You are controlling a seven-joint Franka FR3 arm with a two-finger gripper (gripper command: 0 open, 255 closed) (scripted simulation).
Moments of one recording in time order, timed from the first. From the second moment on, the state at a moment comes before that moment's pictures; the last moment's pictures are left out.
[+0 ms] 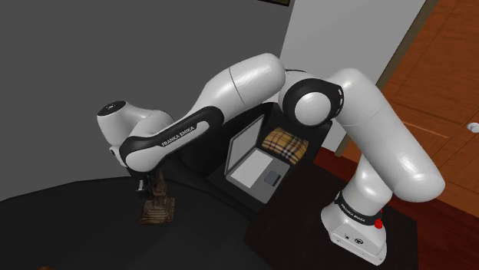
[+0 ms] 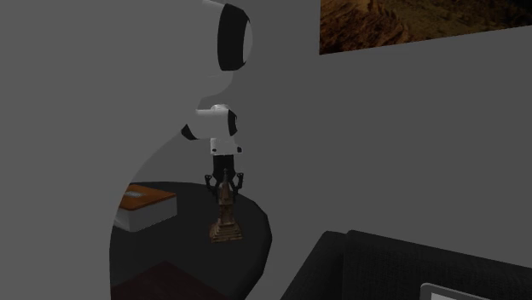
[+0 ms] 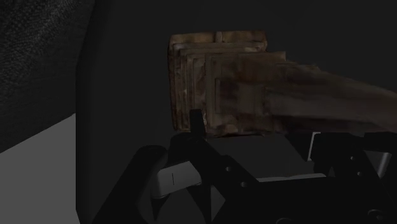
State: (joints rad) arm 0.49 0.96 0.19 -1.26 -0.24 2.02 -0.15
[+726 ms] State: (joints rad) arm 0.48 0.86 0.20 -1.27 -0.22 1.94 -0.16
